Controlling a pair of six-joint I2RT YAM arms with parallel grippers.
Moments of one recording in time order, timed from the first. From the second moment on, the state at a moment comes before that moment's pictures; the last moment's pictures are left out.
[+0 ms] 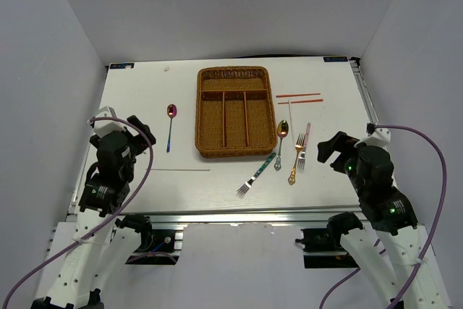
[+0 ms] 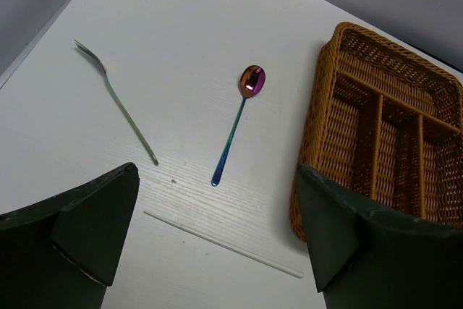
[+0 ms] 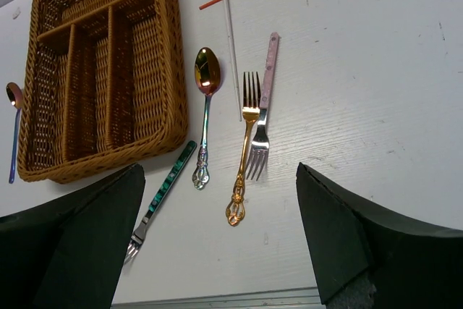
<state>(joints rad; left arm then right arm) -0.24 0.59 0.78 -0.50 -0.46 -0.45 0.33 0.43 0.76 -0.72 0.23 0.49</state>
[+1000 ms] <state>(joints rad) -0.24 0.66 0.78 -0.50 -0.40 -0.45 0.38 1.03 0.73 -0.57 0.17 0.58</state>
